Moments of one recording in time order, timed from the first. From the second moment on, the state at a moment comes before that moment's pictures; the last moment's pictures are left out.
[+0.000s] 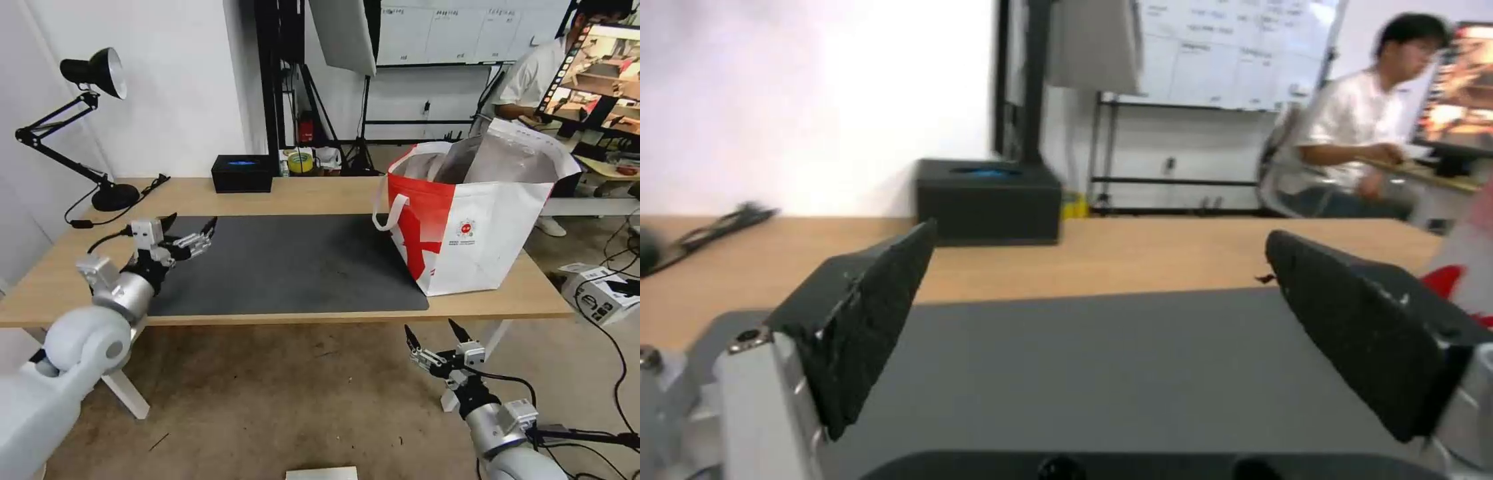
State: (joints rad) left arm 1.24 -0.72 -0.51 -1.99 -0.90 0.04 -0.12; right arm -1.65 0.98 0.39 2.05 0.49 0.17 0.15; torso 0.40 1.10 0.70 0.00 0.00
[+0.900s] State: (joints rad) left arm 1.71 -1.03 -0.79 -1.97 -0.66 -0.12 0.00; right arm -1.65 0.98 0.39 2.05 0.49 0.17 0.15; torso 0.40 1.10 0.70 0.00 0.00
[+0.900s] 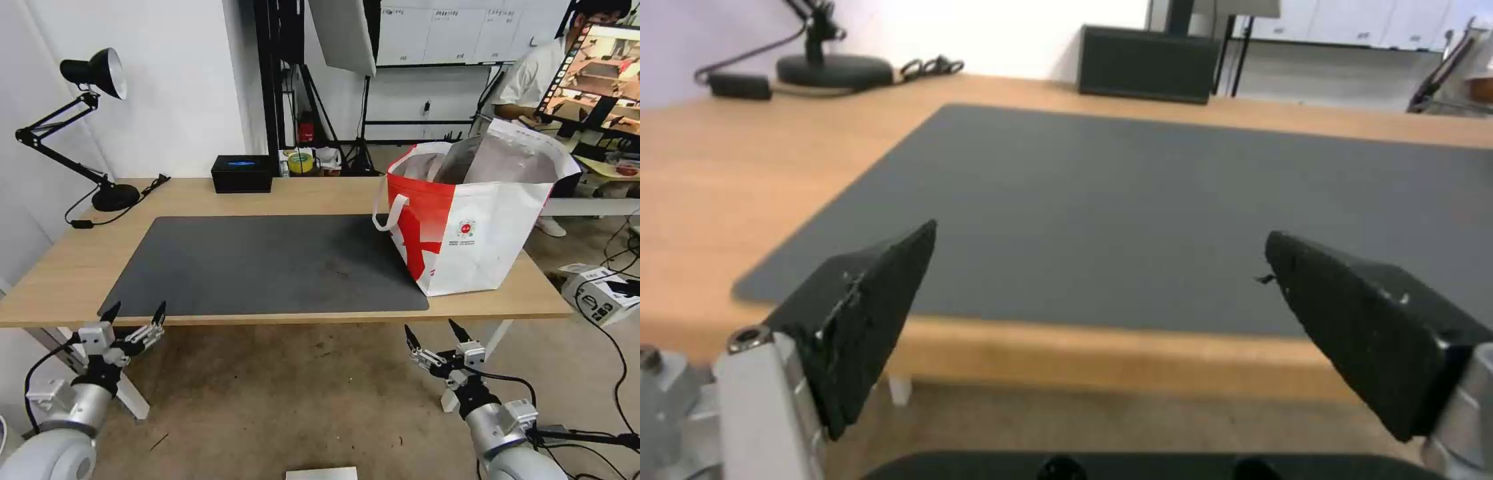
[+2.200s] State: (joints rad) left arm 1.75 -1.05 -0.77 -1.95 -0.65 -0.14 0.04; right arm -1.65 0.98 0.39 2.05 0.49 0.17 0.15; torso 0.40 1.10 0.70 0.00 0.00
